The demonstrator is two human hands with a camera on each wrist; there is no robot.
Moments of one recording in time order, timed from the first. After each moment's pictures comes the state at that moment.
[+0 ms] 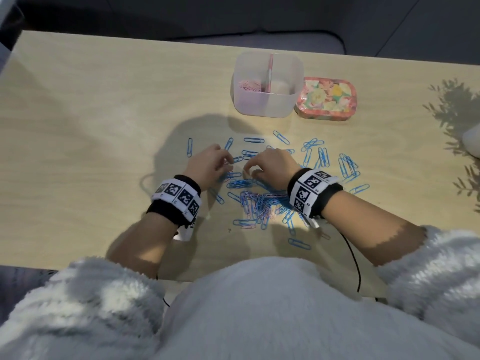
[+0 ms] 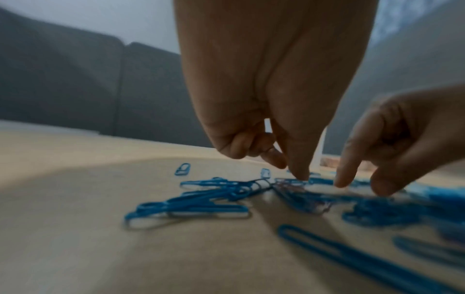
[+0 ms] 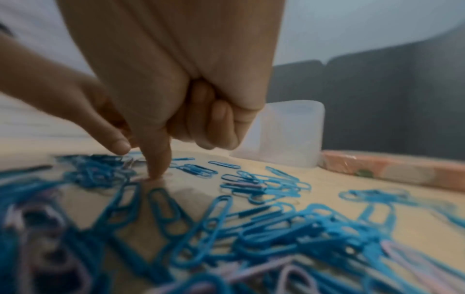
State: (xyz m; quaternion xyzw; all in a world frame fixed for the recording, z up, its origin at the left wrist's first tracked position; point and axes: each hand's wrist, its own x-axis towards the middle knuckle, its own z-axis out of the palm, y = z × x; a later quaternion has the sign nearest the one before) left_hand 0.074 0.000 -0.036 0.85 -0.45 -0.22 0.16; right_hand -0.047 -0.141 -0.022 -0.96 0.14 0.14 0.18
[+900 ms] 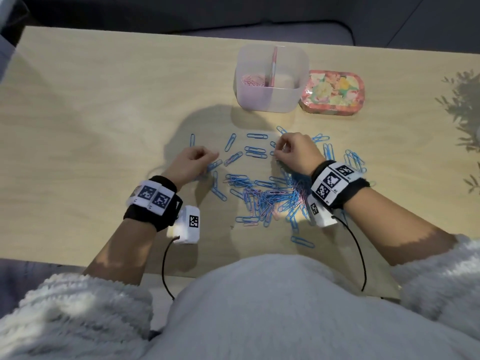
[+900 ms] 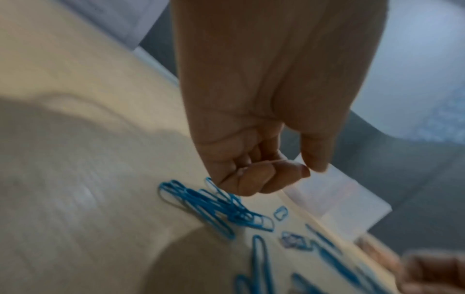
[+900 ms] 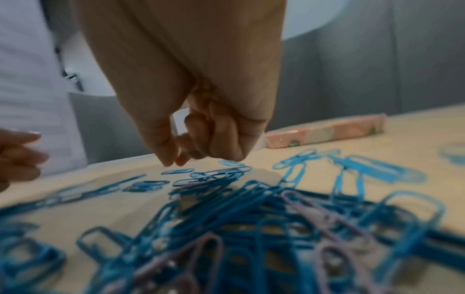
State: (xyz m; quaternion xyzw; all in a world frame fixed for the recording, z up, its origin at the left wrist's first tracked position) left_hand 0.088 0.027 -0.030 0.79 -0.20 -0.40 0.41; right_hand -0.059 -0.182 -0.037 -0.88 0.32 0.05 0.35
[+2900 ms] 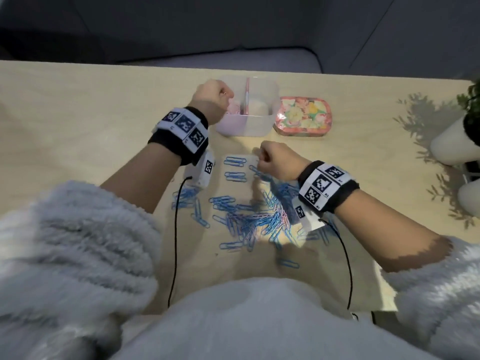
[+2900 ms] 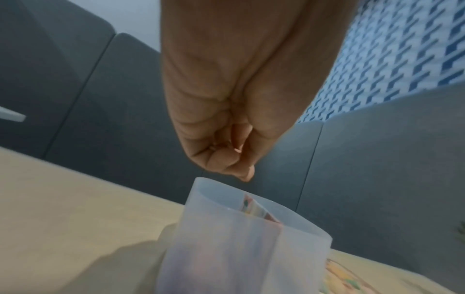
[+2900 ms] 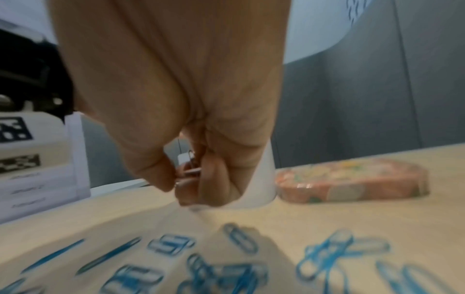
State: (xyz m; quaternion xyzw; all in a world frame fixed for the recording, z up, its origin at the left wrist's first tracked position) left_hand 0.139 -0.136 0.038 0.85 -0.36 -0.22 0.32; right_hand -0.046 -0.198 0.005 -0.90 0.26 0.09 0.35
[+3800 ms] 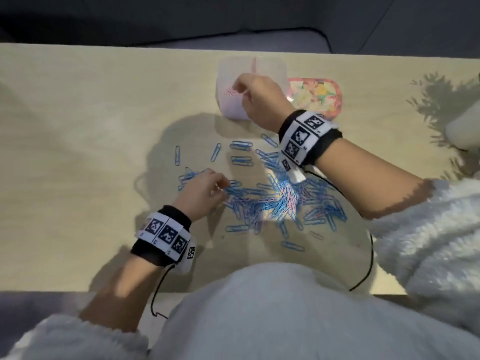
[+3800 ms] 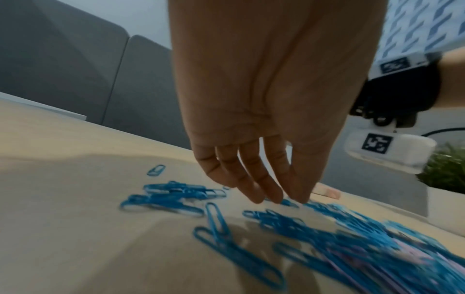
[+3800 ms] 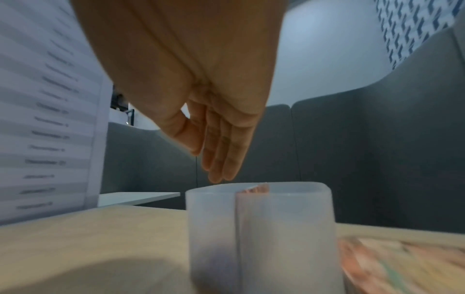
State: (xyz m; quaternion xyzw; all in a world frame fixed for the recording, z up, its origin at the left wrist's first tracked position) left_hand 0.042 0.019 -0.024 0.82 -0.45 -0.31 0.19; right_hand 0.018 -0.193 0.047 -0.93 0.22 -0.05 0.28
